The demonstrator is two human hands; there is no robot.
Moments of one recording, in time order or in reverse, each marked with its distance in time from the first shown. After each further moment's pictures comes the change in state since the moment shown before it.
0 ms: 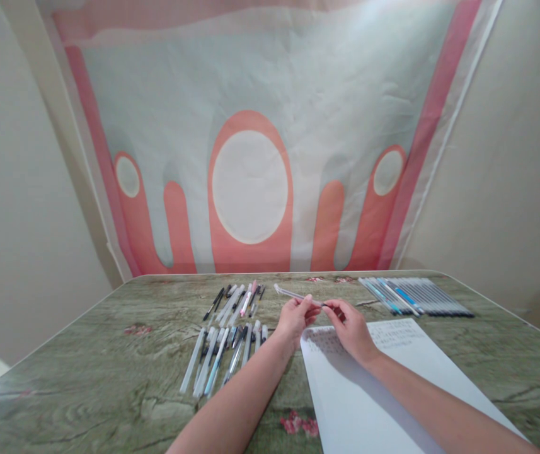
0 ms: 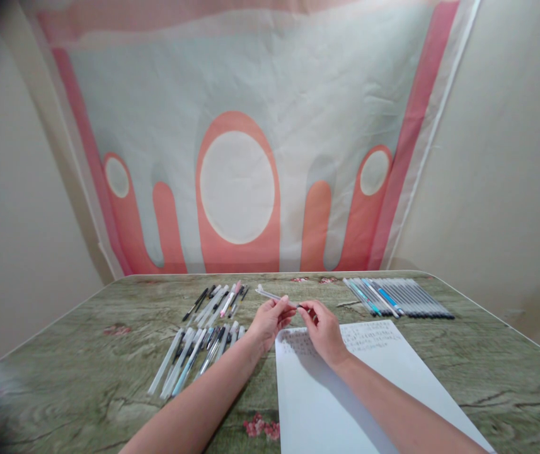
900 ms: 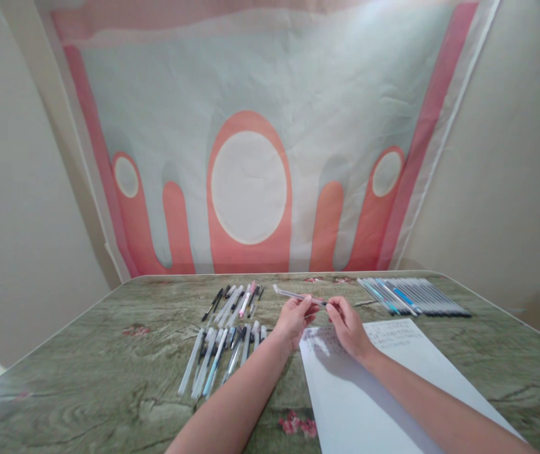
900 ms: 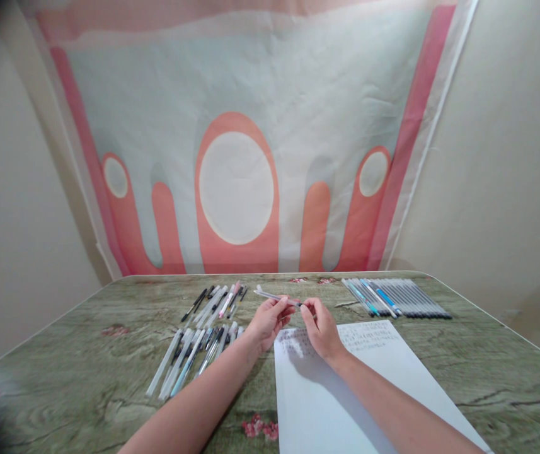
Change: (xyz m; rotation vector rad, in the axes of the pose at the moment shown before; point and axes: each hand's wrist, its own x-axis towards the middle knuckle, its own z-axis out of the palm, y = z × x) left_hand -0.003 0.003 0.002 -0.025 -0.107 0.004; right_hand 0.001 0.000 0.000 0.113 -0.032 0.116
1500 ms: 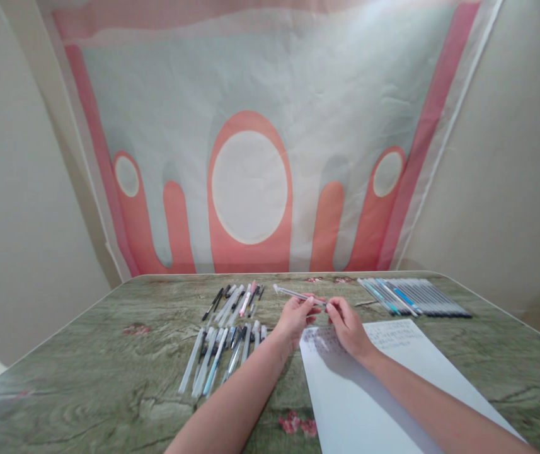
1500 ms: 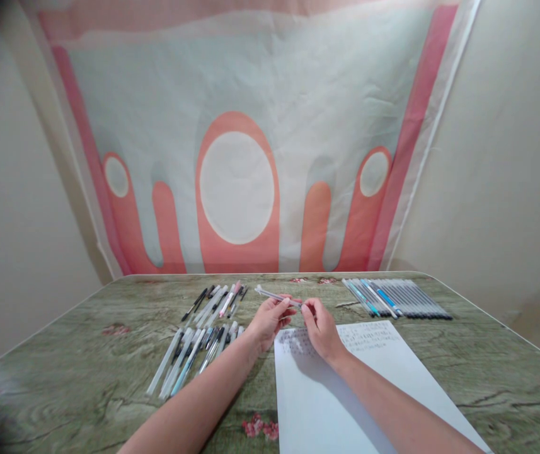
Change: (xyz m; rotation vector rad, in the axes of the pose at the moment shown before) left_hand -0.001 0.001 0.000 0.109 -0.032 0.025; right_hand 0.001 0.000 -0.001 -0.011 -0.020 0.003
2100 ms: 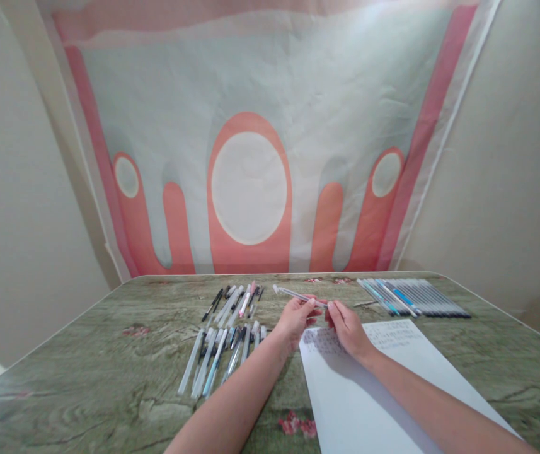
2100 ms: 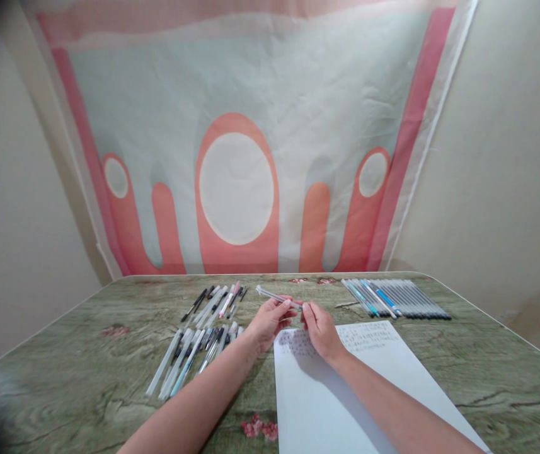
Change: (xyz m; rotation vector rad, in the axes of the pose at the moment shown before) left_hand -0.002 0.002 0.001 0.022 -0.037 -0.021; right_hand -0.001 -0.001 -0.001 0.014 -0.061 0.023
